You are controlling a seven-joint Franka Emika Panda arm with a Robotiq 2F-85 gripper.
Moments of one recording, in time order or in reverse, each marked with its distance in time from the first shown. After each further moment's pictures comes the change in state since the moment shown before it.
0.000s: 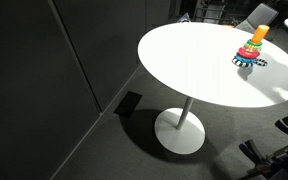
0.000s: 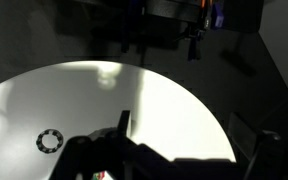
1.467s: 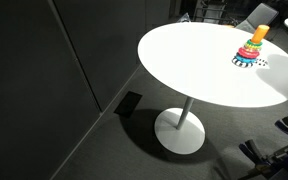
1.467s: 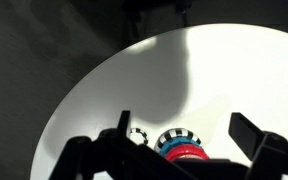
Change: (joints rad) arm -0.144 0.124 -0.026 -0.169 -0.071 0.488 0.170
